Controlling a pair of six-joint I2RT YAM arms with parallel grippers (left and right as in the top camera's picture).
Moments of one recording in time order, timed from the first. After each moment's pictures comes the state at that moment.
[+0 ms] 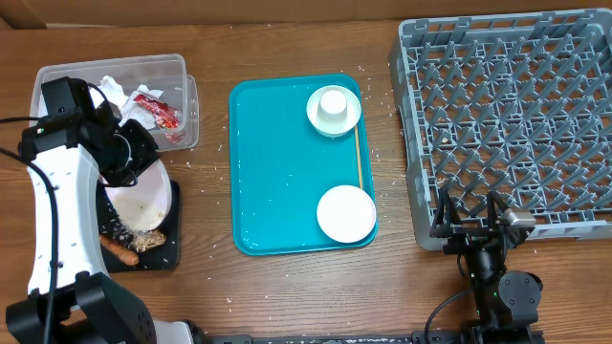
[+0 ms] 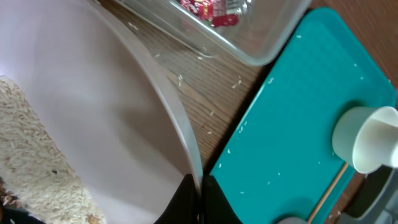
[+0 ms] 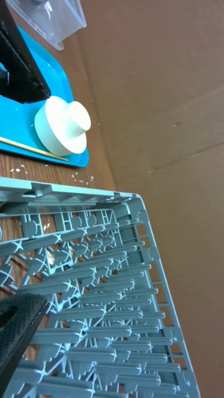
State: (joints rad) left arm 0.34 1.59 1.38 -1.05 0.30 -0.39; right arm 0.07 0.01 0.02 -0.04 -0.02 0.30
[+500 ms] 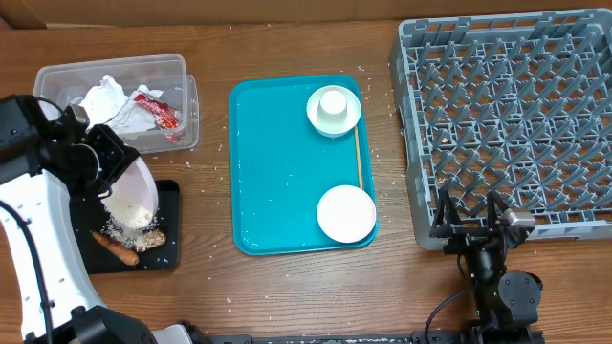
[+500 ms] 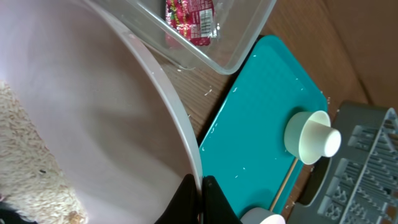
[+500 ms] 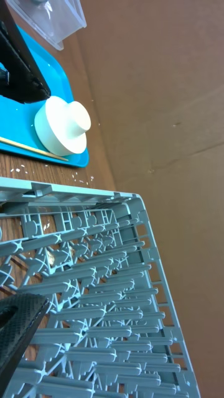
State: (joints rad) left arm 0.49 1.49 1.38 -1.08 0.48 -0.34; right arm 0.07 0.01 0.02 -0.04 -0.02 0.30
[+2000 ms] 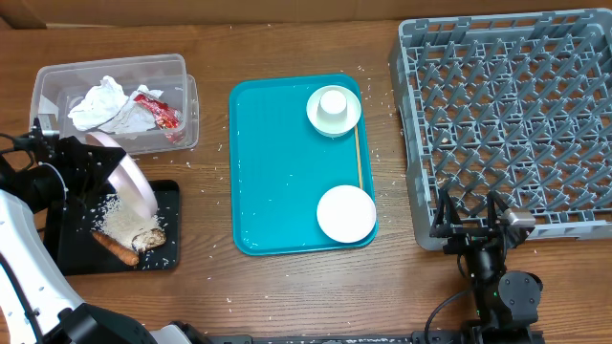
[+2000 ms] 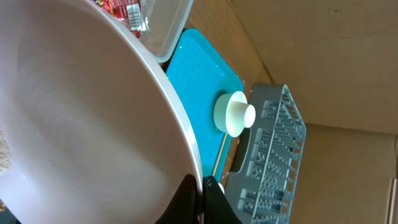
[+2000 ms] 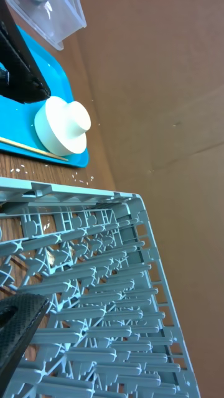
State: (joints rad) left arm 0.72 1.49 1.38 -1.18 0.91 -0.13; right arm 0.07 0.01 0.02 -0.04 -0.02 0.30
